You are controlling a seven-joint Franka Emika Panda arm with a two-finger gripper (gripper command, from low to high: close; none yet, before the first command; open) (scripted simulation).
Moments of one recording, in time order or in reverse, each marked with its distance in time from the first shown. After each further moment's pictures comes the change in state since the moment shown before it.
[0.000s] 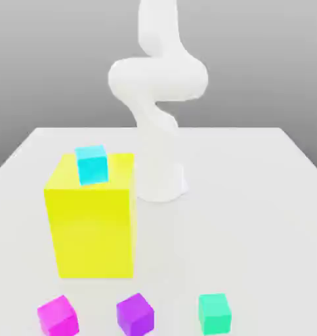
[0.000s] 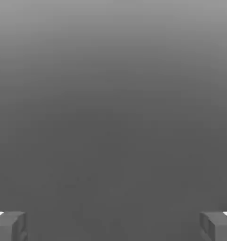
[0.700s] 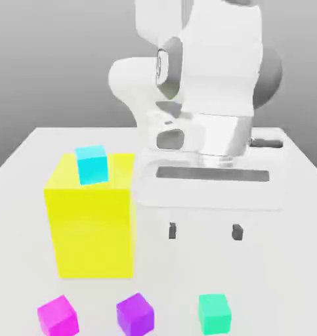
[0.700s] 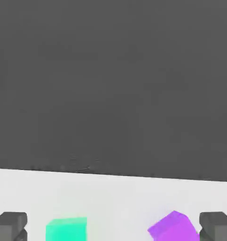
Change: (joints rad) arm -0.006 0.766 0.142 -0.126 -0.140 0.303 0.167
